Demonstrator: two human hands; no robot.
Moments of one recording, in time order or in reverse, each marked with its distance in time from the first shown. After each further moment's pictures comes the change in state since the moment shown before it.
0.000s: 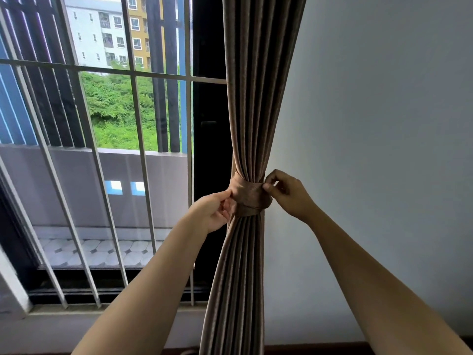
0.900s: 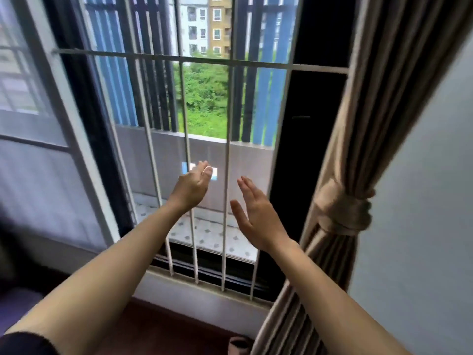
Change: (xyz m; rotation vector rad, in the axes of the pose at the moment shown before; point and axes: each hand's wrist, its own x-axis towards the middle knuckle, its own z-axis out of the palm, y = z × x) left_hand -0.011 0.090 -0.184 1.259 0.549 0.677; right_hand 0.018 -0.104 0.194 -0.065 -0.218 -0.194
